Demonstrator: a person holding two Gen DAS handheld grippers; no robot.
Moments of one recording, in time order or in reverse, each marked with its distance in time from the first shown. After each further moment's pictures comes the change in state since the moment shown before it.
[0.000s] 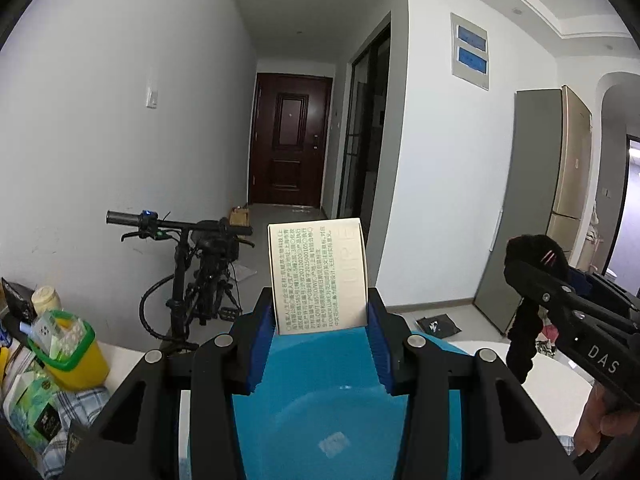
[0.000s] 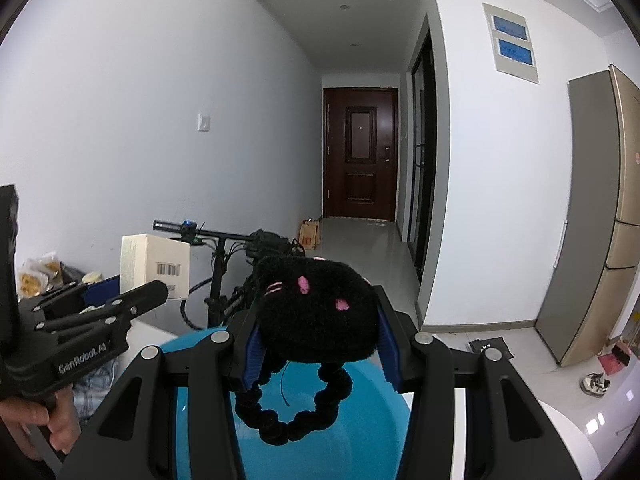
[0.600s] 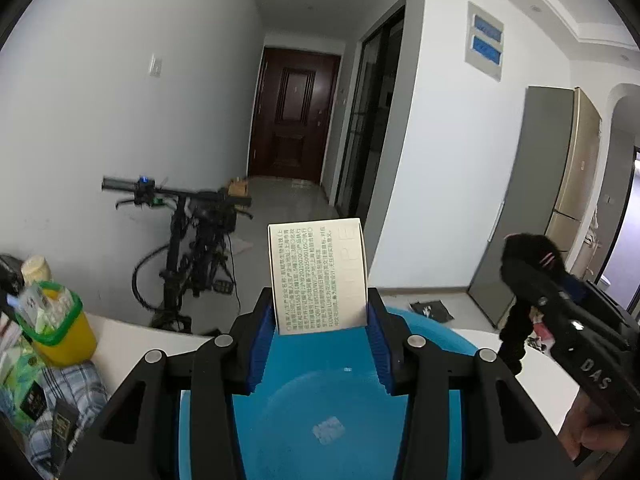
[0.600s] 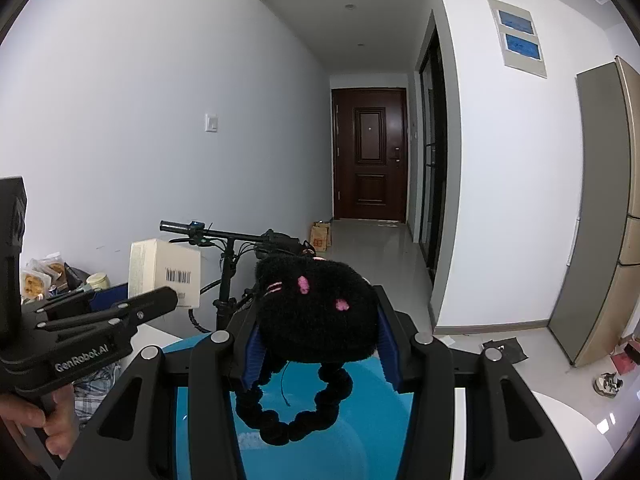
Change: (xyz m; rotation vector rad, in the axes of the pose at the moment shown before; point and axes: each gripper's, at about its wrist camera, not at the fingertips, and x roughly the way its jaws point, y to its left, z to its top) left arm 0.022 0.010 -0.010 -0.071 0.115 -0.014; right arm 0.018 0.005 -0.009 0.005 -0.002 0.039
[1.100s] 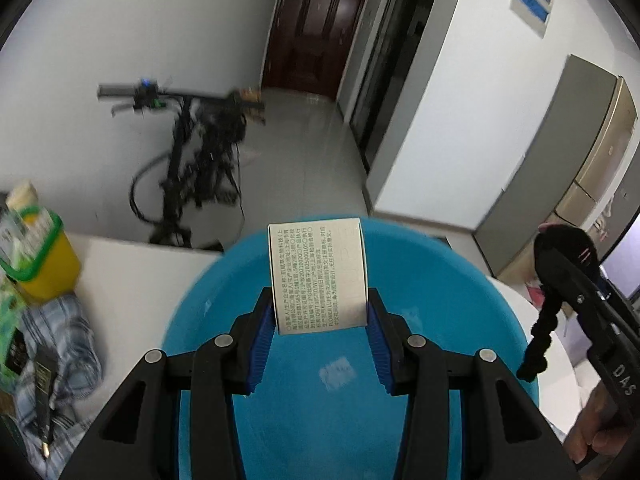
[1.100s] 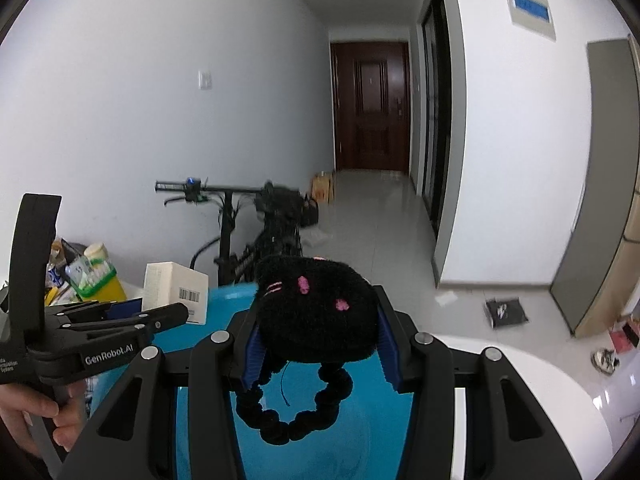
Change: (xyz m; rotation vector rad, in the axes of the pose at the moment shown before) left arm 0.060 0.022 -0.026 -0.103 0.338 0.020; right arm 0.038 -0.011 -0.010 0.029 0.229 0.014
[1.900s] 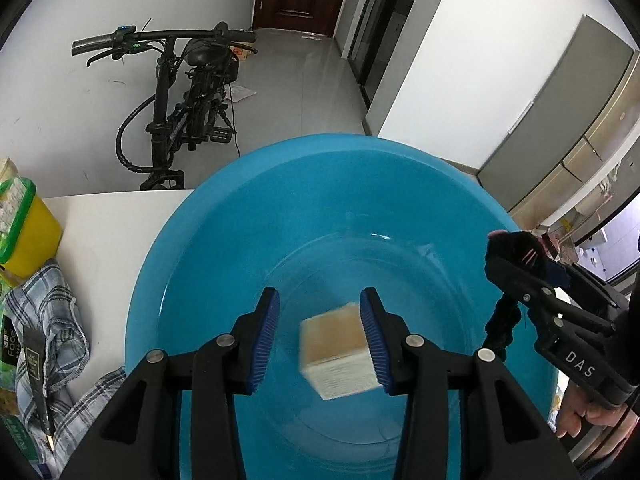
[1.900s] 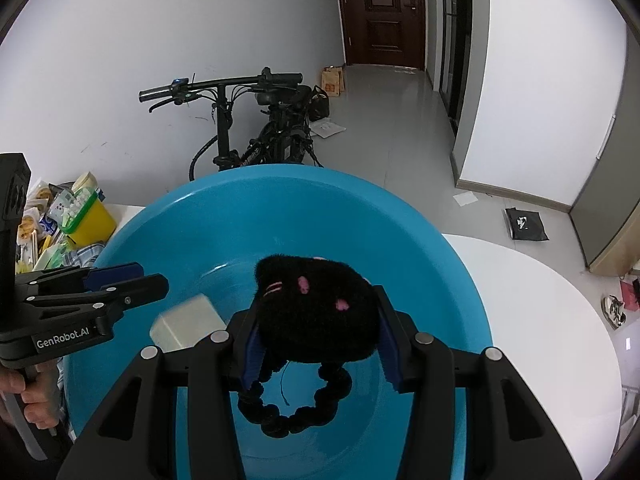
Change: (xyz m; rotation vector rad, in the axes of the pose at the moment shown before) left arm 0.033 -0.005 -0.018 0.034 0.227 0.015; right arm 0.069 -0.022 -0.038 0.029 0.373 0.064
